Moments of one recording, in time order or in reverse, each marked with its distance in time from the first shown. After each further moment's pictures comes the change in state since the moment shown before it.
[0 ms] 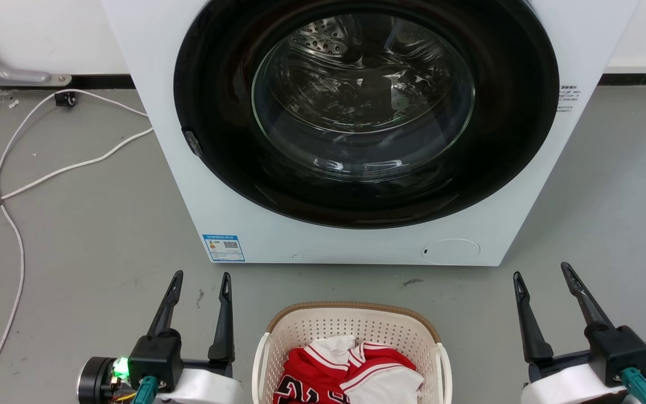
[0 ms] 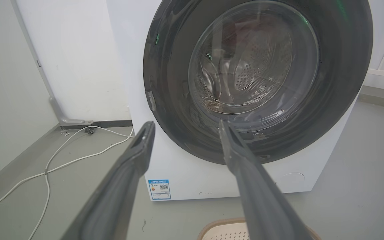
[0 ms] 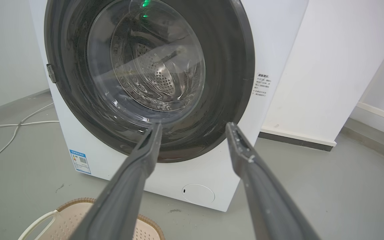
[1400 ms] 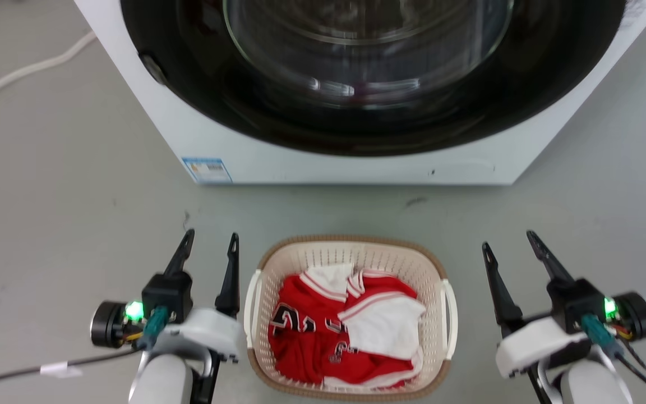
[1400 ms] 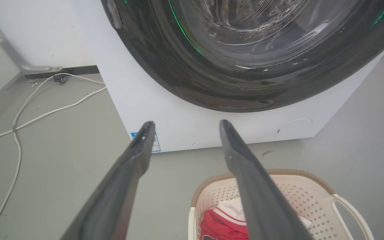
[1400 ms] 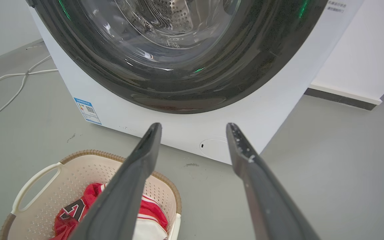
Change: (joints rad) left arm -0.234 0.000 0.022 0.266 0.006 -0.060 0.000; right arm -0.185 -0.001 0.053 0.207 -0.023 0.000 0.000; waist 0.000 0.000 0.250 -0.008
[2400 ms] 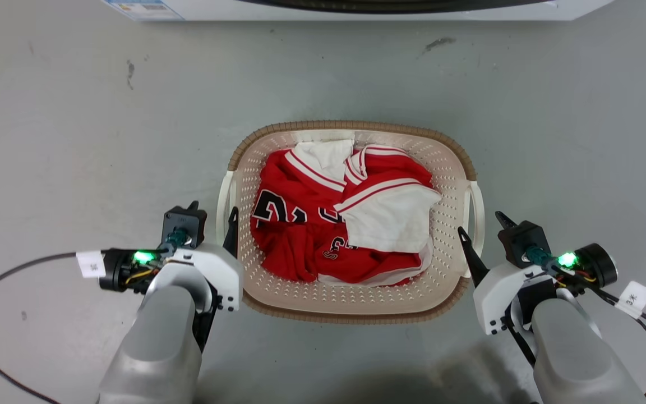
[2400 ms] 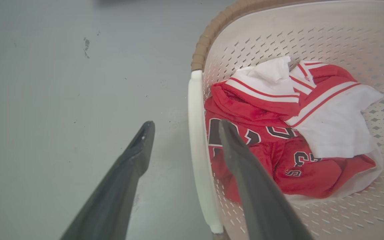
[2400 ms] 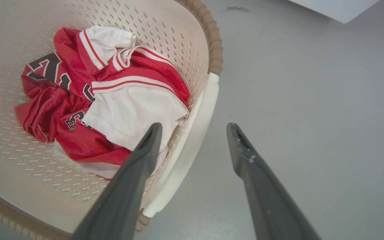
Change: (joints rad) left arm -0.418 0.030 -0.032 0.634 0.022 -0.008 0.000; right arm -0.387 0.000 0.027 0.610 -0.109 0.000 0.000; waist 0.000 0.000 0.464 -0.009
